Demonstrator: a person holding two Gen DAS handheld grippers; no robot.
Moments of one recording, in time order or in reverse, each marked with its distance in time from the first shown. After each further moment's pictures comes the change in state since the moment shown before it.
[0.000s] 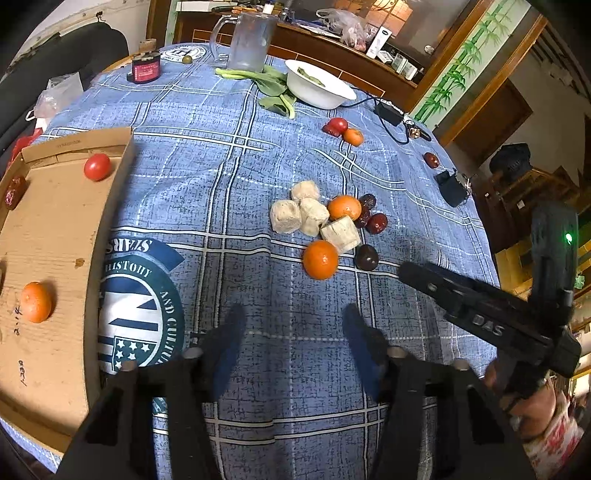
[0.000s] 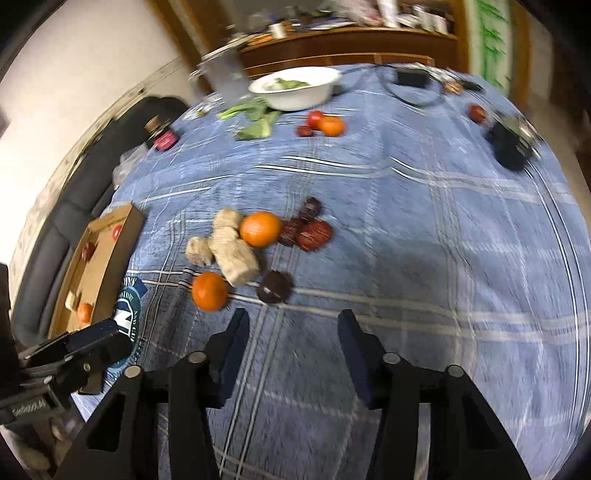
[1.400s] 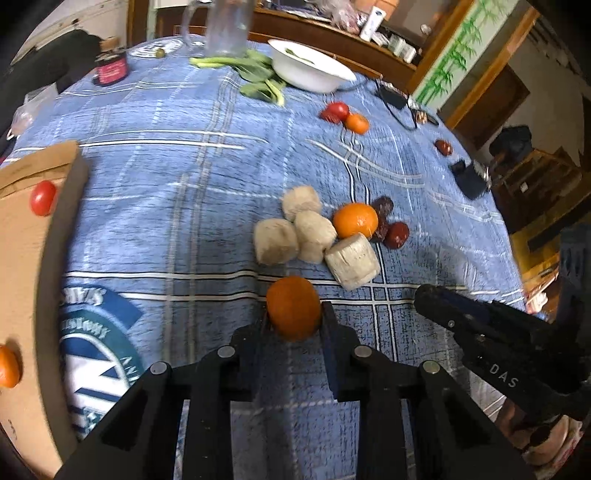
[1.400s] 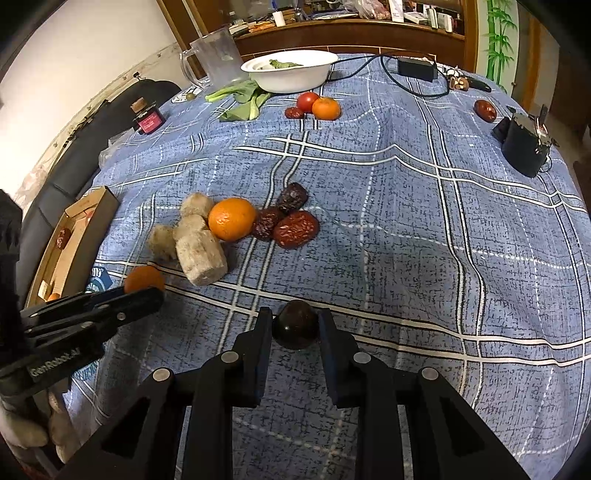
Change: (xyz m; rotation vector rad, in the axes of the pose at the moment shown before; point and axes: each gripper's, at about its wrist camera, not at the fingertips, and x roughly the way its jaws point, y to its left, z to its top) left arm 0.054 -0.004 0.033 0.047 0.021 0.005; right arm 0.023 -0.012 -0.001 0.024 0.024 -0.047
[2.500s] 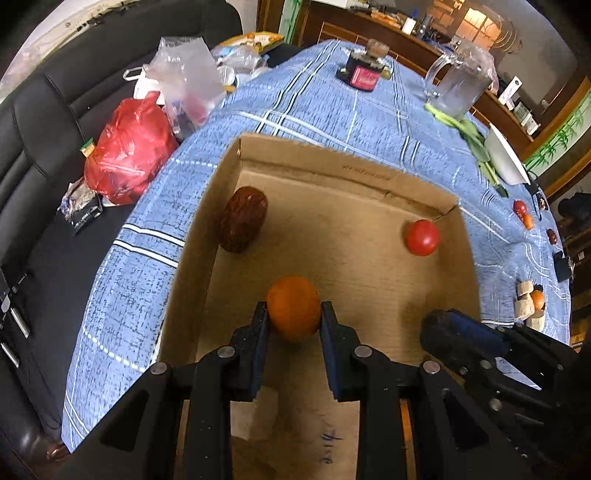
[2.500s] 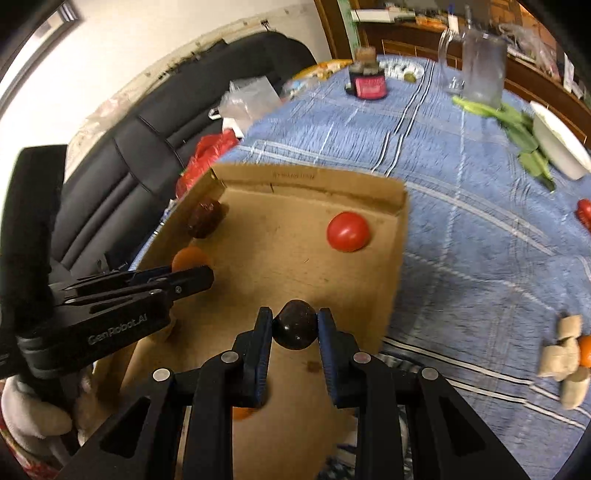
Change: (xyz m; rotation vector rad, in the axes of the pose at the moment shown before) left arm -0.088 0.279 0.015 -0.238 0.017 0.234; right arm 0.091 0.307 0.041 -0.271 0.103 0.206
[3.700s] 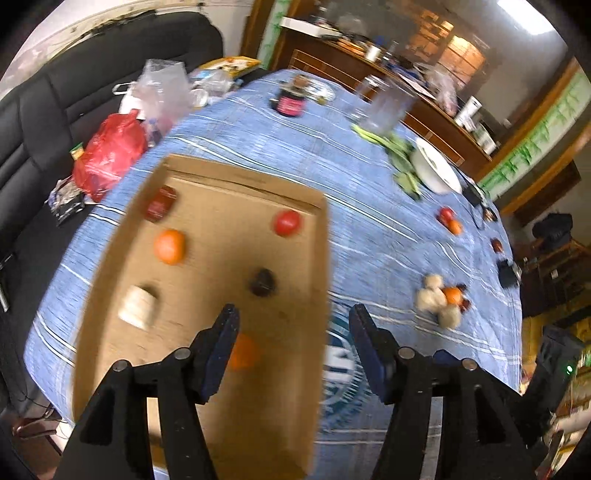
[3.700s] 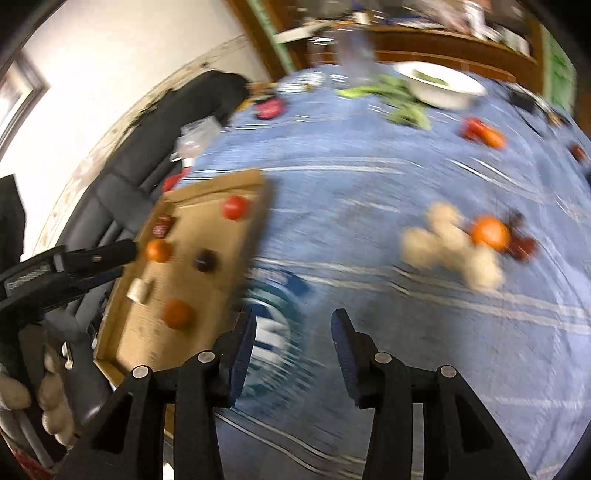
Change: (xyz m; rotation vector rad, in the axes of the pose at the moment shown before) left arm -0.082 -0.107 -0.050 -0.034 -0.102 -0.111; right arm -0.118 -0.115 -0.098 0.256 -0.110 -0.036
